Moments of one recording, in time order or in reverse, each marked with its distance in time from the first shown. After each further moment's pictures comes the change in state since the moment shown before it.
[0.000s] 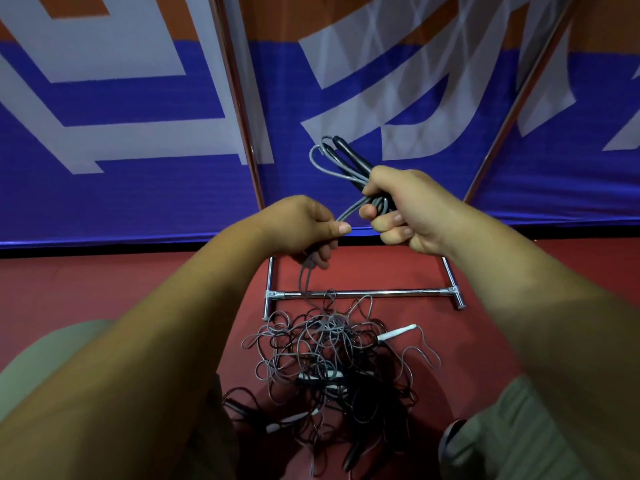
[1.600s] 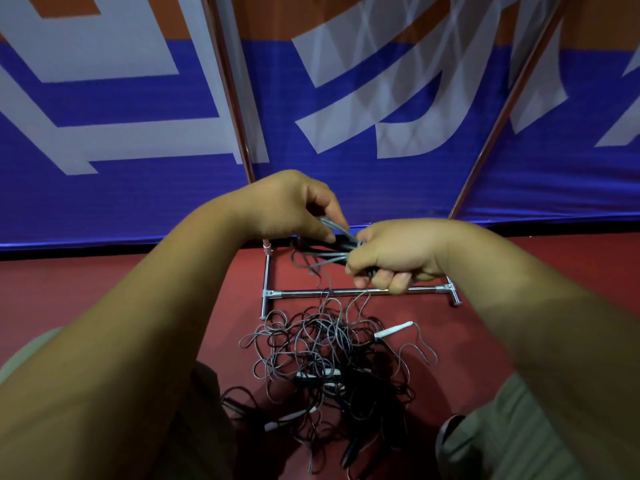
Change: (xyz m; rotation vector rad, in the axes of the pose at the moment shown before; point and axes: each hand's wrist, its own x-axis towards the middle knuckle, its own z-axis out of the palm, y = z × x) left_hand -0.018 0.024 -0.029 0.323 -0.034 0.338; right_hand -0.005 0.033 0.001 -0.476 -0.347 0.395
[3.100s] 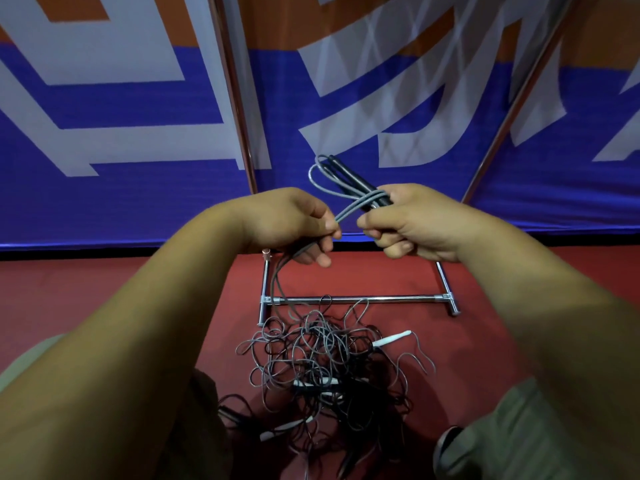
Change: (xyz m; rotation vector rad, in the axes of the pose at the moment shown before) left_hand -0.003 -0.006 0.006 -0.477 -0.112 -0.251; right_hand -0.010 -0.017 -0.026 0.206 0.234 -0.411
